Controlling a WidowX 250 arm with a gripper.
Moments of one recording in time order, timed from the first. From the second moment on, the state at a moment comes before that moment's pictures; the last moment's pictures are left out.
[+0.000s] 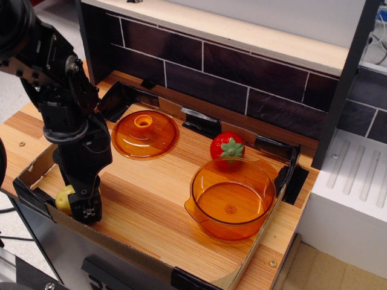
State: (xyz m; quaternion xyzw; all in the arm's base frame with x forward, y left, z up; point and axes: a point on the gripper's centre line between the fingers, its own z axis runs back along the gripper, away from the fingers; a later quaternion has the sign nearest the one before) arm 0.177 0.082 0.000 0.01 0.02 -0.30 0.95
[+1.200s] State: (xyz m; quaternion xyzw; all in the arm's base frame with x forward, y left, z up) arm 0.220 -0.009 0.083 -0.05 -0.02 -0.18 0.98
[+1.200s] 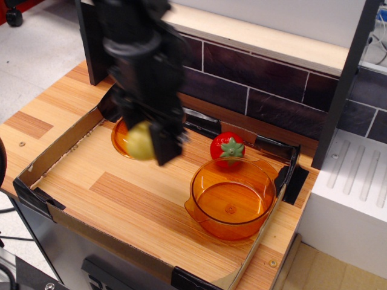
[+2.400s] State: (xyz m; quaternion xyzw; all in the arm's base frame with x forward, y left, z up) arm 0.238 -0.055 0.069 -0.06 0.01 -0.15 0.99
